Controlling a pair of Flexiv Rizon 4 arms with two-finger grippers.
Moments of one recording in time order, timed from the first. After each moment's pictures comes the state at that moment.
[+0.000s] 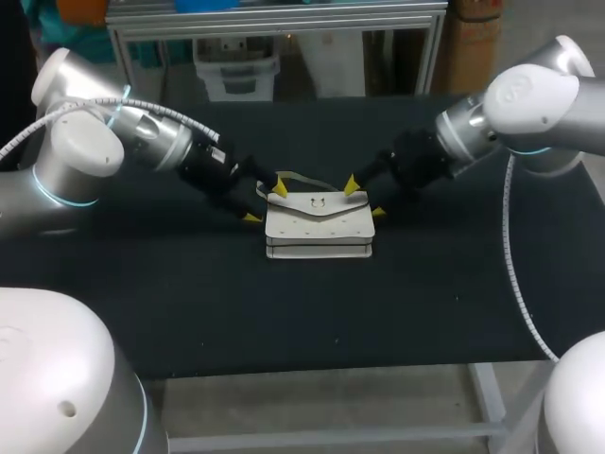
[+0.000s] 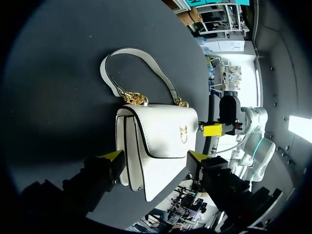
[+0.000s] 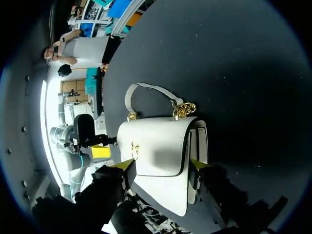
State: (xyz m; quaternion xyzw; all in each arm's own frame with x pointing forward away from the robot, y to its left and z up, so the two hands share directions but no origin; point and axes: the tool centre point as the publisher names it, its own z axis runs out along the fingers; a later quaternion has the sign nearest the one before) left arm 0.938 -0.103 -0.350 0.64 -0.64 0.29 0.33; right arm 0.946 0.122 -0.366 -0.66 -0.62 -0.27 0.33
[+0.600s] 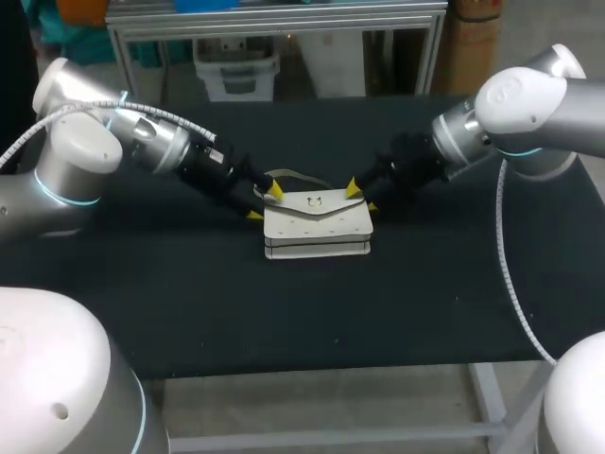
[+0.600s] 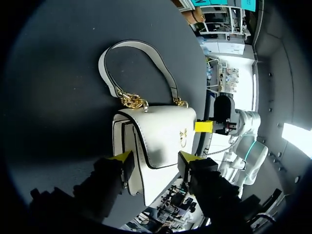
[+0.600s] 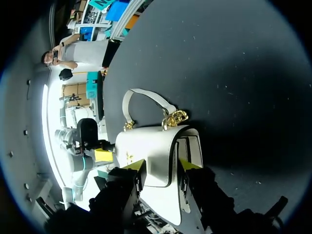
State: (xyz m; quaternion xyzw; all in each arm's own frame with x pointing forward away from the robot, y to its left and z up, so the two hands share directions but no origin) left arm 0.946 -0.102 -0.355 0.65 -0.60 0.28 0.36; right arm 0.962 0.126 -0.378 -0.67 -0.61 -0.28 0.34
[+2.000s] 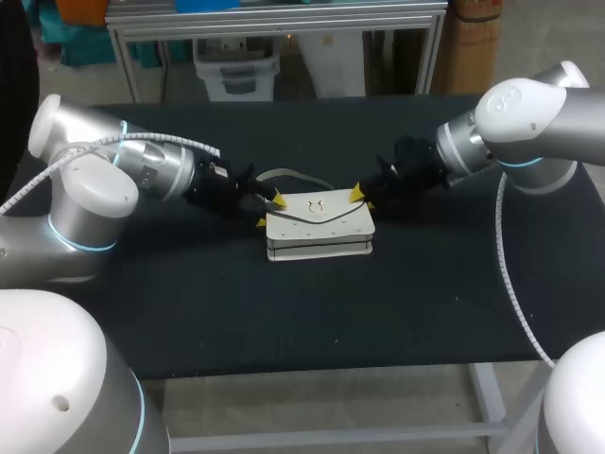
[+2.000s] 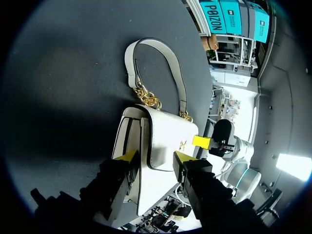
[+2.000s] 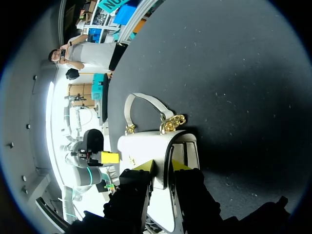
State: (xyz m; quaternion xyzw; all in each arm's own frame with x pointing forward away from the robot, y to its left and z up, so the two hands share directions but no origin) left arm 0.939 -0.115 -0.367 0.73 -0.51 0.32 0.33; right arm 0.966 0.124 -0.387 -0.65 -0.61 -0.32 0.32
